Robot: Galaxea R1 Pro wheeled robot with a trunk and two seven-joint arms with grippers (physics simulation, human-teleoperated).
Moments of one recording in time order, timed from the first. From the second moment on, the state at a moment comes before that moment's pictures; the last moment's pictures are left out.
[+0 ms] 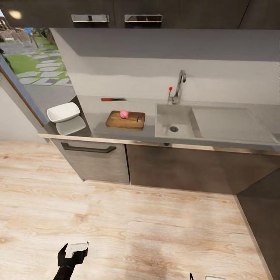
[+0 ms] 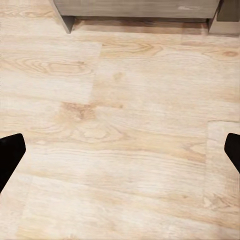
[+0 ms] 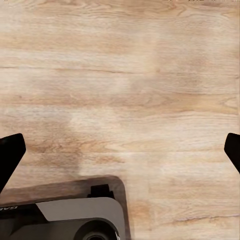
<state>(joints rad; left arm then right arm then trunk) -0.54 0.07 -0.41 0.08 0.43 -0.72 0.06 -0.16 -0.14 0.54 -0.49 -0.52 -0.45 -0.26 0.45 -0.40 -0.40</state>
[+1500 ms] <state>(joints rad) -0.54 0.08 -0.41 0.08 0.43 -0.72 0.06 -0.16 -0.14 0.54 -0.48 -0.52 -0.45 -0.26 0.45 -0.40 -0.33</state>
